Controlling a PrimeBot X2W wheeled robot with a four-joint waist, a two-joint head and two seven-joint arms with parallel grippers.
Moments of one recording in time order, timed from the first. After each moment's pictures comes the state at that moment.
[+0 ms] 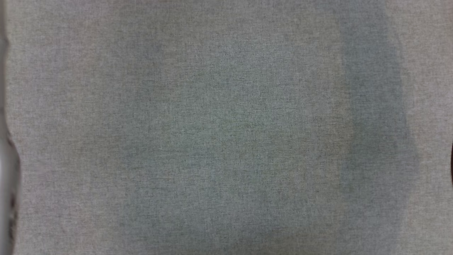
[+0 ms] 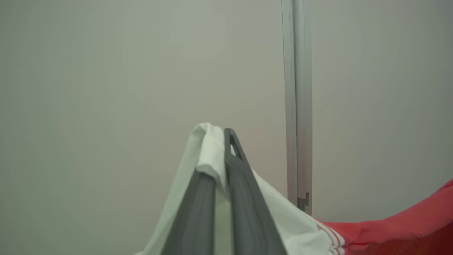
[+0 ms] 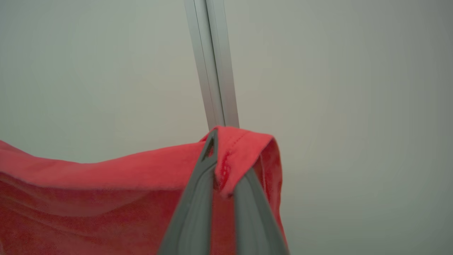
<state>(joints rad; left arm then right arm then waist) -1.55 0.25 -0.32 0.71 -0.40 -0.12 -0.24 -1.56 -0.28 0.30 0.91 0.57 0.13 -0.23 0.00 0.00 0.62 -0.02</state>
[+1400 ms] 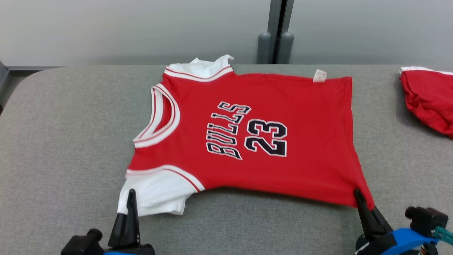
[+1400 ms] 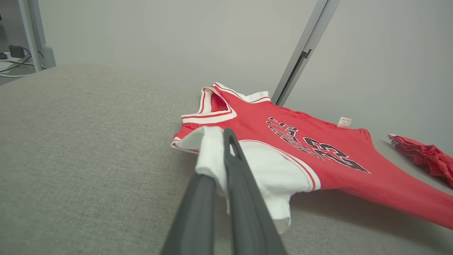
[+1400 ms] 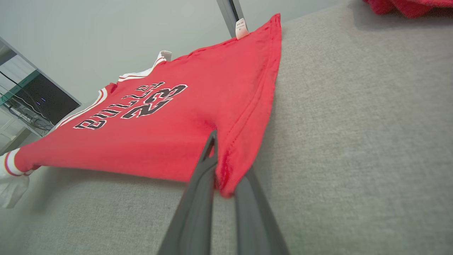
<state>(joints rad) 0.10 0.19 -0.26 0.04 -0.50 0.10 -0.25 -0.03 -0.18 0.10 0.30 0.58 0.13 -0.14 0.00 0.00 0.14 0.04</state>
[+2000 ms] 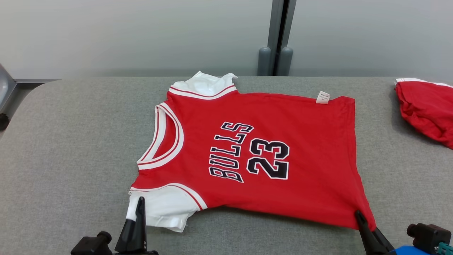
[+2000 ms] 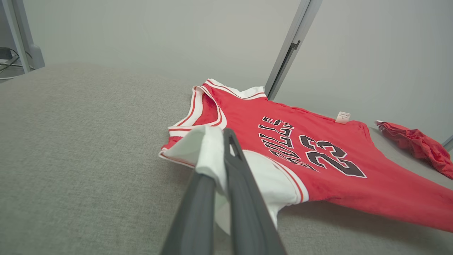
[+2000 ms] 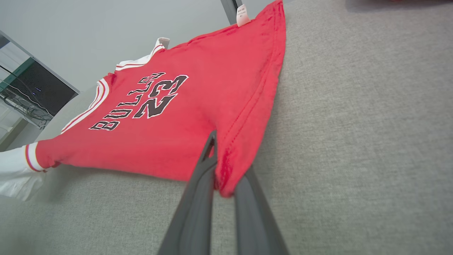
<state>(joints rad) 0.14 0.21 -0.31 0.03 -0.50 0.09 -0.20 0.15 -0.09 -0.02 0.08 0.49 0.13 0.06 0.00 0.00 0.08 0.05</state>
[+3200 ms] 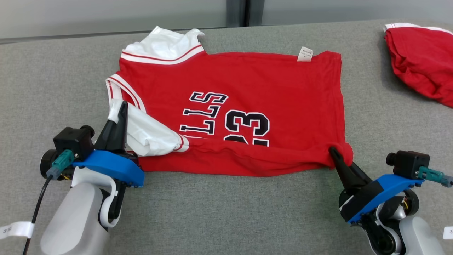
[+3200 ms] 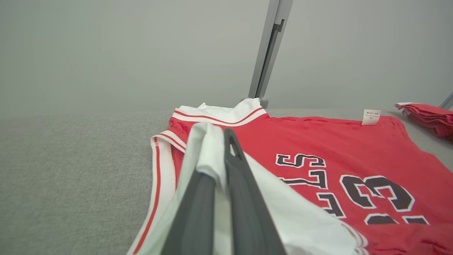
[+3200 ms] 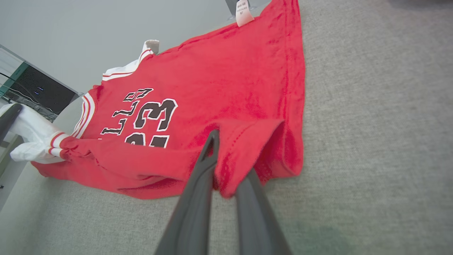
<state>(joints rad) -0.43 0.28 -0.33 0.43 -0.48 -0.06 -0.19 -0.18 -0.10 0.05 0.15 0.57 0.13 0.22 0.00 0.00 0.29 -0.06</state>
